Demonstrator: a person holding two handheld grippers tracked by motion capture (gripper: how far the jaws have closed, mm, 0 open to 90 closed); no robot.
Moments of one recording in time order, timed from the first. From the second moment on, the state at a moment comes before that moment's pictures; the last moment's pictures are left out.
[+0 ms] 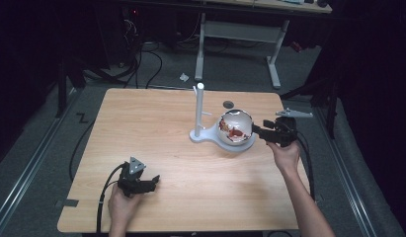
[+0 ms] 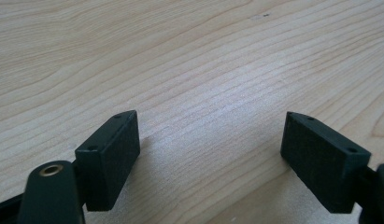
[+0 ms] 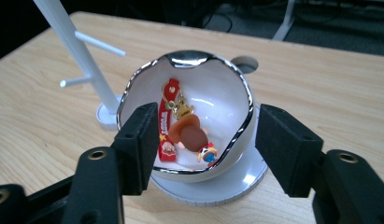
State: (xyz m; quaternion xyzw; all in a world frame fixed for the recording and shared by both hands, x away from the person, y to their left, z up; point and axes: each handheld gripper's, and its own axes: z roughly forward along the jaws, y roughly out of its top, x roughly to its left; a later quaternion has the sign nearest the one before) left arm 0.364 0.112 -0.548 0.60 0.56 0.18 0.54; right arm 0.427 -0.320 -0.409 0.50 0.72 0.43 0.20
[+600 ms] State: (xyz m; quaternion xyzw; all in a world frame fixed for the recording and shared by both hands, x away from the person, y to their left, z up) left arm 0.364 0.112 -0.547 0.60 0.56 0.18 0.54; right arm 0.392 -0.344 -0.398 0.51 0.71 0.45 0.21
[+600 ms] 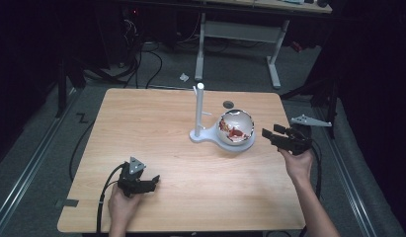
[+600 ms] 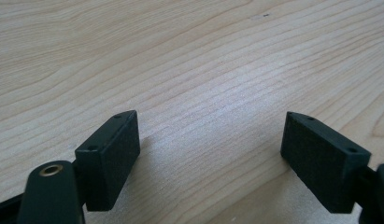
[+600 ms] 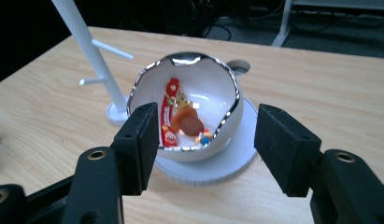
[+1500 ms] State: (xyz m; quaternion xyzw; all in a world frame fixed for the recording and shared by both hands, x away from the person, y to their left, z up) left arm 0.364 0.112 -0.548 0.60 0.56 0.18 0.54; right arm 0.345 -0.348 -0.415 0.48 0.71 0.48 0.20
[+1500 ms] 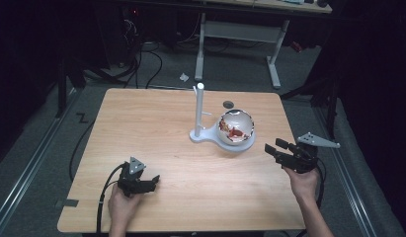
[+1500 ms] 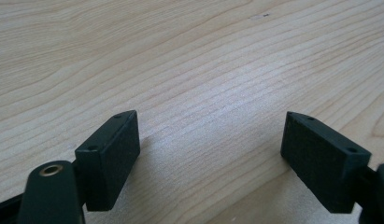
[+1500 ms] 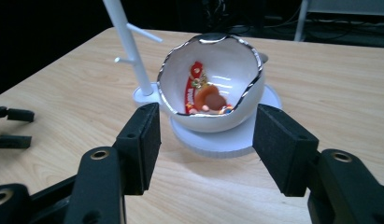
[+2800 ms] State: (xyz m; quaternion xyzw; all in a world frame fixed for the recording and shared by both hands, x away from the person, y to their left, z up) left arm 0.364 0.112 -0.548 0.60 0.56 0.18 0.54; right arm 0.340 -0.302 -0.460 0.45 0.74 0.47 0.16
